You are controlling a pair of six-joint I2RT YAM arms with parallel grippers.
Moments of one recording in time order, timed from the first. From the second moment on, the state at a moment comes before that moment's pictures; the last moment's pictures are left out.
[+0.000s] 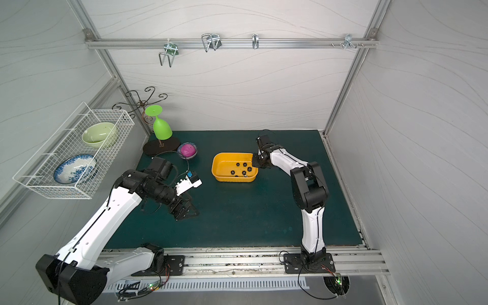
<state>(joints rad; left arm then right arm) -0.29 1.13 1.14 -1.35 0.62 0.50 0.45 2.03 1.54 -0.55 -0.11 0.42</state>
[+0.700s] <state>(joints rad) -0.29 1.31 1.41 -1.24 0.61 0.37 0.38 1.79 1.58 -0.69 -0.09 0.28</state>
